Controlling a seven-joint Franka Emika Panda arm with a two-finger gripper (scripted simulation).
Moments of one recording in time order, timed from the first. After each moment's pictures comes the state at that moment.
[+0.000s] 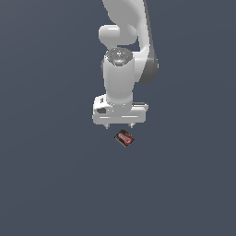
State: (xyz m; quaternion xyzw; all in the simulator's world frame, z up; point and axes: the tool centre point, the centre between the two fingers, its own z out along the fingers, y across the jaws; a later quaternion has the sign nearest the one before) arm 0.015 0.006 0.187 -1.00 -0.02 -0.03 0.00
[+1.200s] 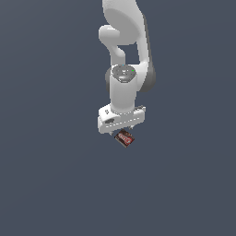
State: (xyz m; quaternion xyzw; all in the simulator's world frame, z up) arm 0.003 0.015 0.139 -0.99 -0.16 -0.02 0.00
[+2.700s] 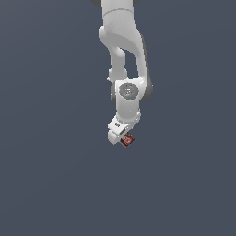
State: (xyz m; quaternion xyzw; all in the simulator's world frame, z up) arm -0.023 0.037 0.062 -0.92 -0.40 0.00 0.00
